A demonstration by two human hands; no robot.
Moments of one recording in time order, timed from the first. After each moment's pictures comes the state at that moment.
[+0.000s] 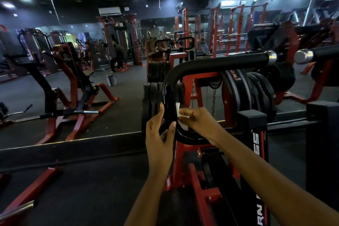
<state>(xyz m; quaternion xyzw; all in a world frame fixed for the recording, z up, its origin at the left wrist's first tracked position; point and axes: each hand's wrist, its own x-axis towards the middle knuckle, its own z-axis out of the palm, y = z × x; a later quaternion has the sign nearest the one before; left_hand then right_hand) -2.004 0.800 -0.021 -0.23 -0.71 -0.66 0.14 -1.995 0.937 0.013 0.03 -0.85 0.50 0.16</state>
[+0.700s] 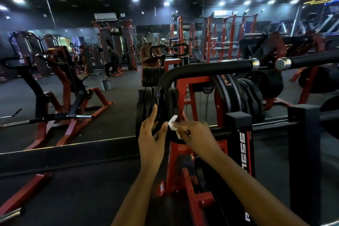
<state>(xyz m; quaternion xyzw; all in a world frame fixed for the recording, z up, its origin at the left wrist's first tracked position) -2.005 0.796 -0.020 -0.23 -0.71 -0.65 0.14 -1.954 0.920 0.003 0.02 -0.92 0.28 0.28</state>
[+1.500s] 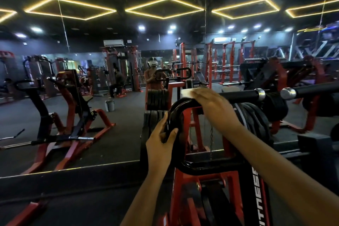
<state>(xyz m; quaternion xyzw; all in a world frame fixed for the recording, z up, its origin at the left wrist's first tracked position) -2.034 0.803 0.028 -0.26 -0.69 -0.65 0.16 -1.998 0.968 0.106 0.09 -0.85 -0.08 0.51</state>
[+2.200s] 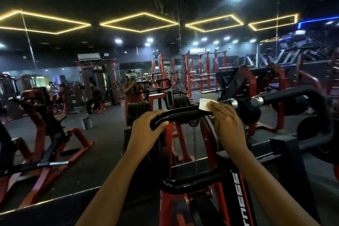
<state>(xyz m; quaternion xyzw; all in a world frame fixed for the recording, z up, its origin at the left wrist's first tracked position) -2.064 0.818 0.106 -0.43 -0.76 -0.43 0.23 -1.969 1.024 0.078 -0.12 -0.81 0.04 0.57</state>
